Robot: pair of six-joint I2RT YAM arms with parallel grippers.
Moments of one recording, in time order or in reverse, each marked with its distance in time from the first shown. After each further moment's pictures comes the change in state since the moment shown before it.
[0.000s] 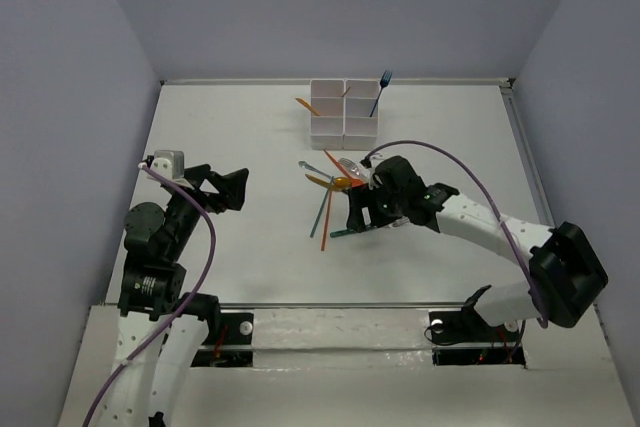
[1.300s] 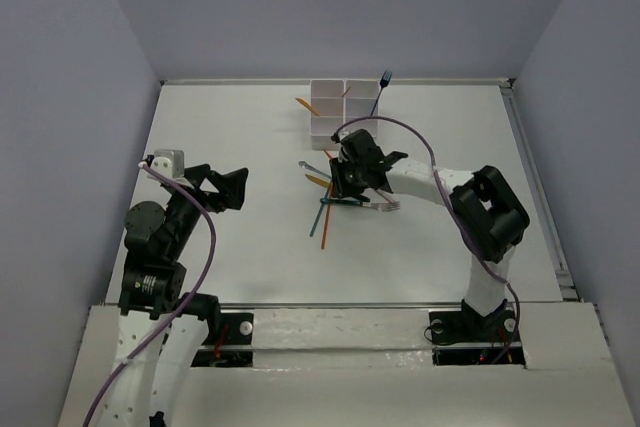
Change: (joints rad) left arm 0.007 0.007 0.000 0.000 0.000 0.000; right arm -0.050 0.479 0.360 0.094 0.018 -0.024
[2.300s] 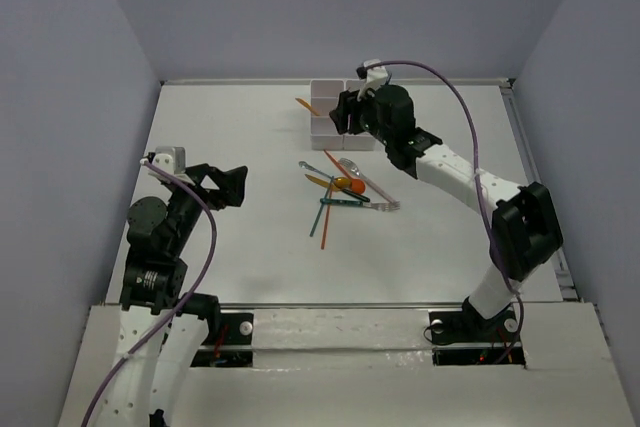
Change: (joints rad) left arm 0.000 0.019 0.000 0.000 -0.026 0.000; right arm -0.081 -0.169 0.109 0.484 0.155 -0.164
